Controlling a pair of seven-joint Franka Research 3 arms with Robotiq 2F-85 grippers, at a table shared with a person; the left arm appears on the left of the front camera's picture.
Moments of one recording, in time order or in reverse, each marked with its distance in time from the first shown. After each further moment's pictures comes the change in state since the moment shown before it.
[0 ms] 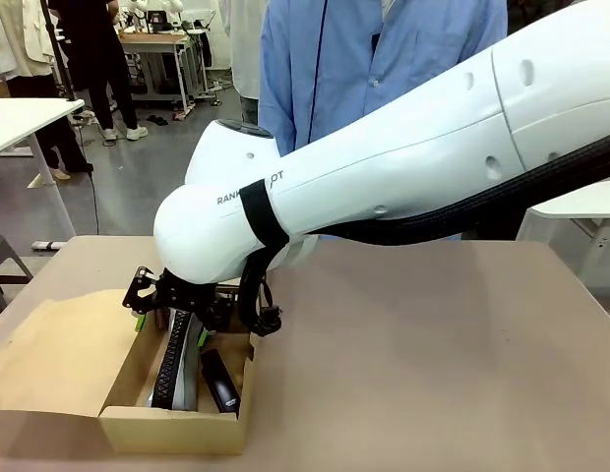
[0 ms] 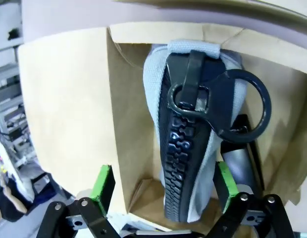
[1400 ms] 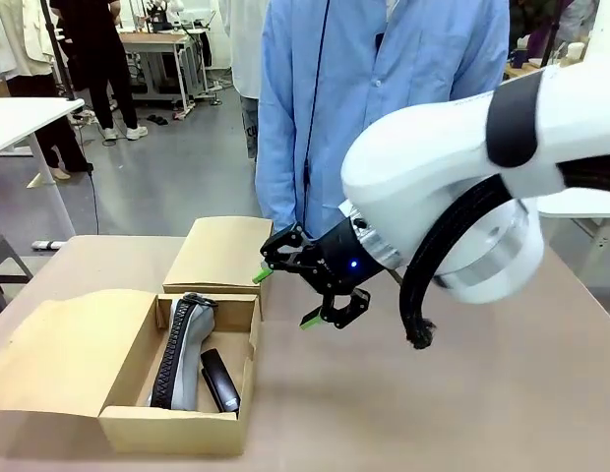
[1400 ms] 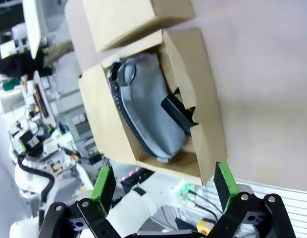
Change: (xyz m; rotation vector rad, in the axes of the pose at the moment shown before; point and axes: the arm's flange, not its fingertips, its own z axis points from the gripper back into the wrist) left arm 0.000 0.000 0.000 0.000 0.000 -0.001; right arm -0.065 -0.173 0.136 0.362 -0.146 -0.303
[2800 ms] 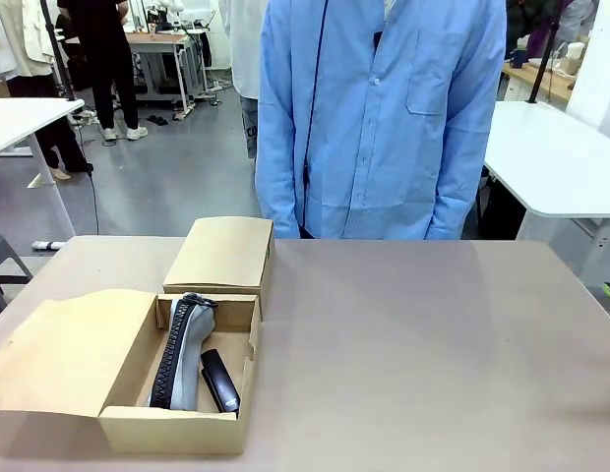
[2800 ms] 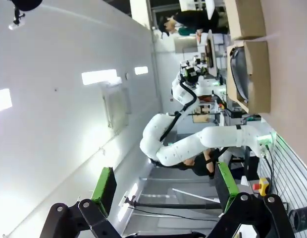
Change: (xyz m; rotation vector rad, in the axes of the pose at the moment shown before) left arm 0.000 0.000 0.000 0.000 0.000 0.000; right arm 0.110 -0.346 0.287 0.956 0.187 0.033
